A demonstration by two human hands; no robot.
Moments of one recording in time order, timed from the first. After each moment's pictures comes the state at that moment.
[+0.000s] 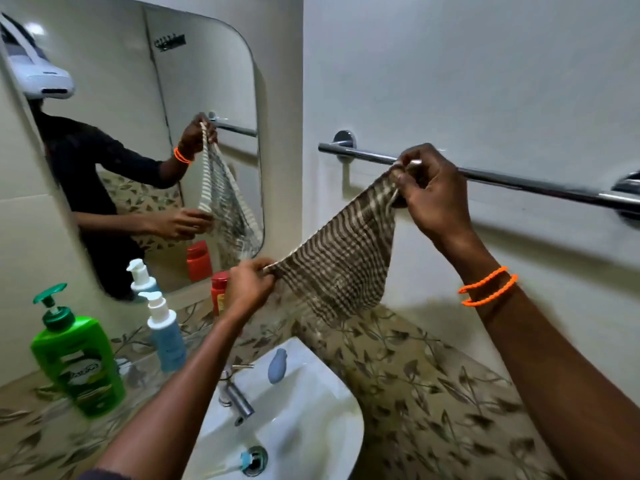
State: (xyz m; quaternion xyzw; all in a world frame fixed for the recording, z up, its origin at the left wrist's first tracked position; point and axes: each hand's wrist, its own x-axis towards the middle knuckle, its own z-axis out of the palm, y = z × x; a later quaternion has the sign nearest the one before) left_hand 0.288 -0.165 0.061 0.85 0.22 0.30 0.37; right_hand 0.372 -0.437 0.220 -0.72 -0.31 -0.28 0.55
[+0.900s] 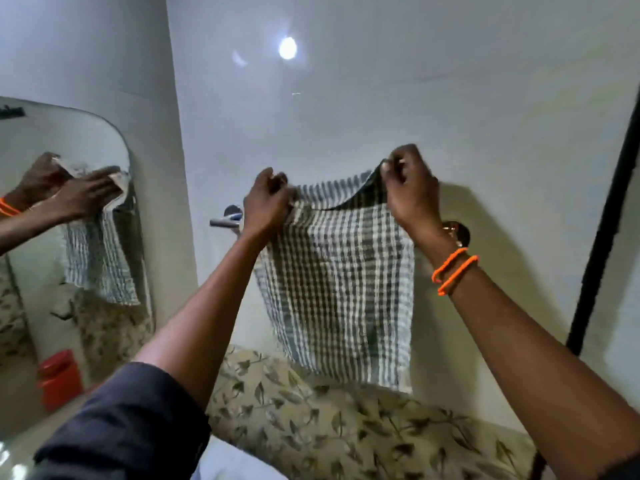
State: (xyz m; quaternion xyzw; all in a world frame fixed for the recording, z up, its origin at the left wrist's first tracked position) left_hand 0.418 -0.306 0.296 0.74 -0.10 0.33 0.58; right_hand 0.354 -0.544 0.318 -0.74 -0.15 -0.51 0.41
